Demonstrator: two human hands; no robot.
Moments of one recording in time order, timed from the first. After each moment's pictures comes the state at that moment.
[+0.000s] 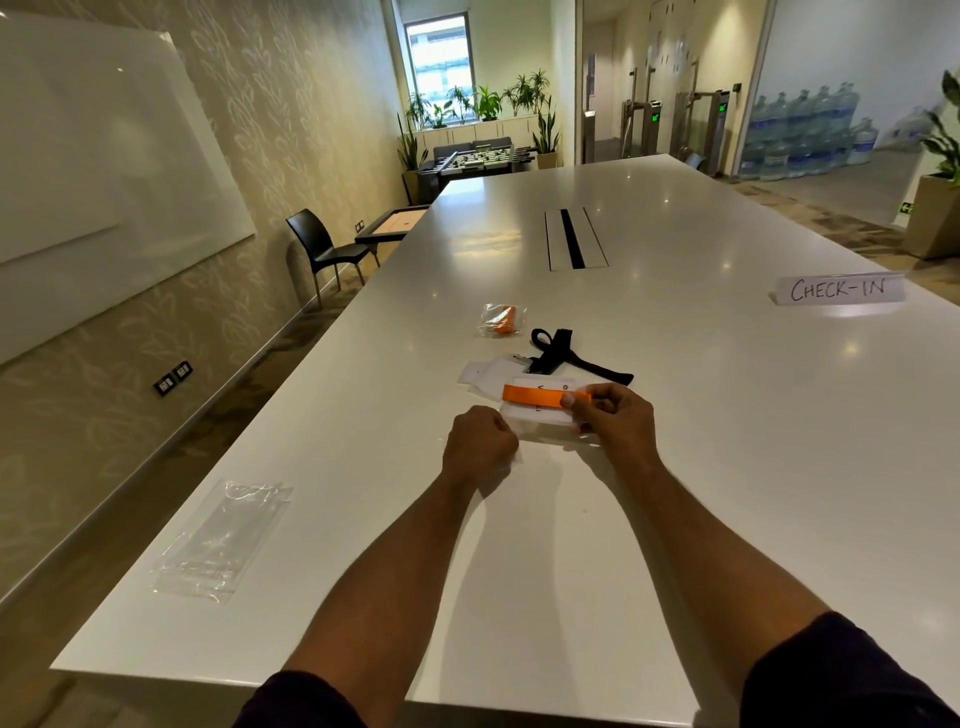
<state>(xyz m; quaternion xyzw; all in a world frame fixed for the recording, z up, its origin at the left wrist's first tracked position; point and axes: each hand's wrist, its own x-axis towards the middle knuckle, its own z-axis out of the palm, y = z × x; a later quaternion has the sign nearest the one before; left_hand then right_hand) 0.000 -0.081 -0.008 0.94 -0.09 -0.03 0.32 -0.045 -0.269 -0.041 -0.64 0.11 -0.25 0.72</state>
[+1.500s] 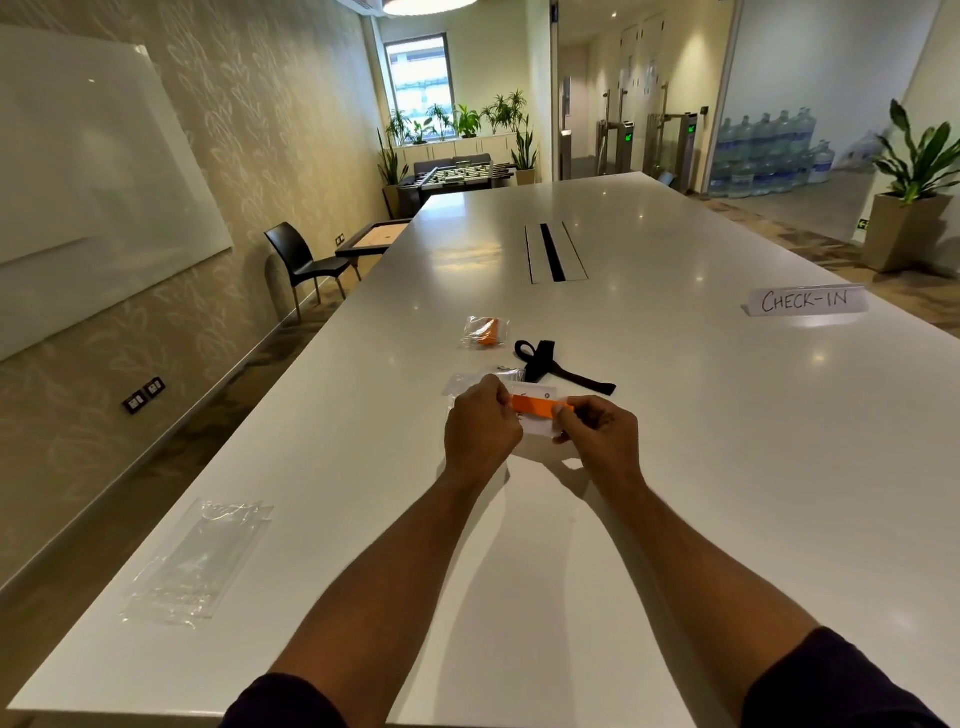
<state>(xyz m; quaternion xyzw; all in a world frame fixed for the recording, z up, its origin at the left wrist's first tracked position) -0.005 -0.108 0.015 0.90 -0.17 0.17 0.35 -0.050 -0.259 -0.043 -0.68 0.06 -0.32 0.66</state>
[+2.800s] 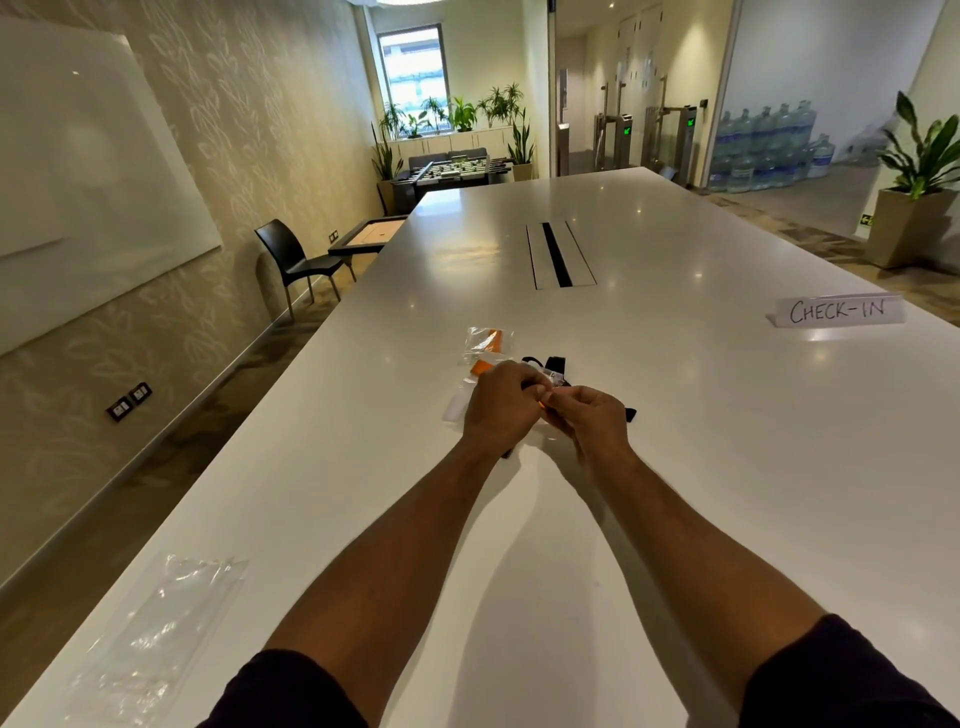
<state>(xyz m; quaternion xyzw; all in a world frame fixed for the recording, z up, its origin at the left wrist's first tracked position) 0.073 -0.142 0.039 0.87 -0.26 0.08 0.41 0.032 -0.261 -0.013 -0.54 0.12 -0.20 0.81</state>
